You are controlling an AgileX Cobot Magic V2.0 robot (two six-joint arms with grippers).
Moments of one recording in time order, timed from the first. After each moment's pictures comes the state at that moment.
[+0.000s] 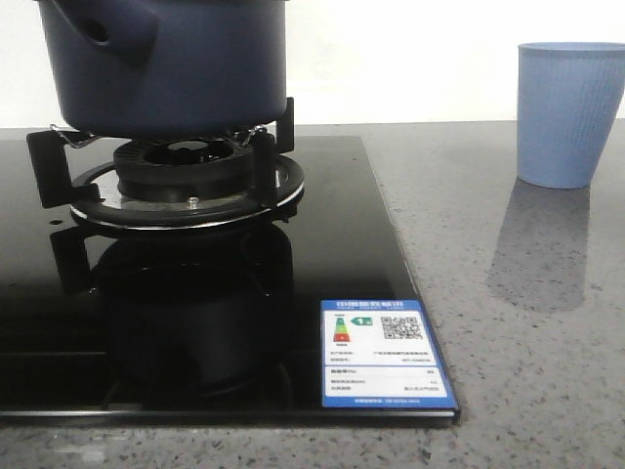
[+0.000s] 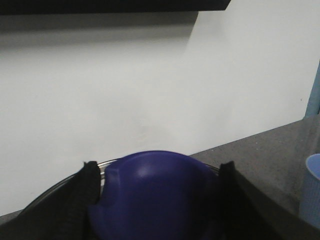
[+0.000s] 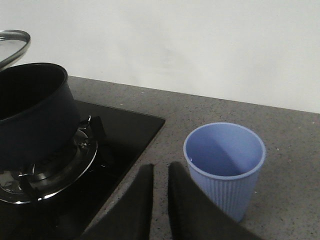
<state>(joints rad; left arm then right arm) -0.55 1.24 -0.99 -0.36 -0.12 0.36 -0.48 0.84 -0.72 -1.78 -0.94 1.74</state>
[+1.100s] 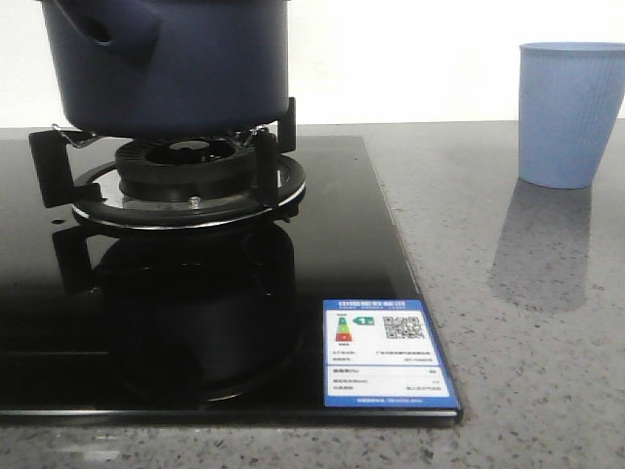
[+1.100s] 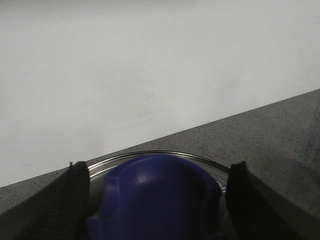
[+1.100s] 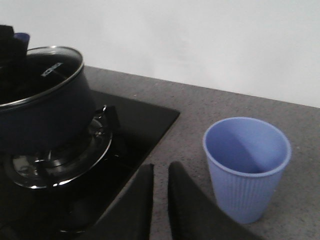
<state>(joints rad) -0.55 1.36 -0.99 -0.36 -0.15 0.36 -0.39 0.84 -0.72 -1.81 -0.94 1.74</state>
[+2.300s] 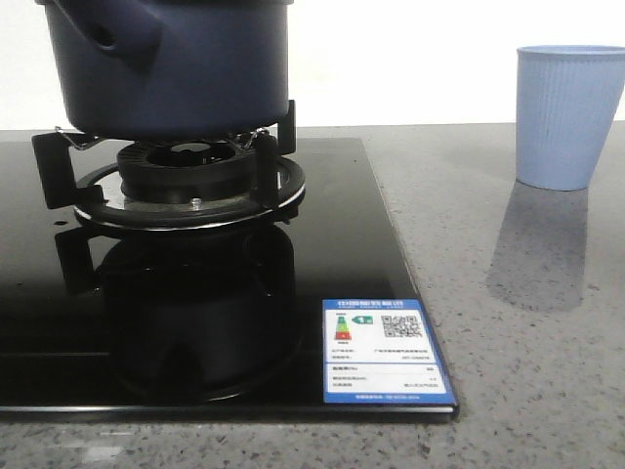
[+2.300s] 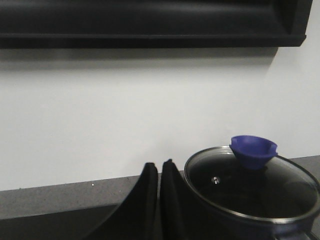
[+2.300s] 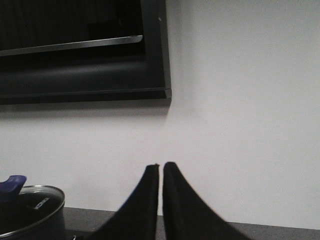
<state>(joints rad) -0.18 0.47 -0.62 -0.36 0.17 0.36 -0.11 0.29 -0.57 -1.83 -0.30 1.95</state>
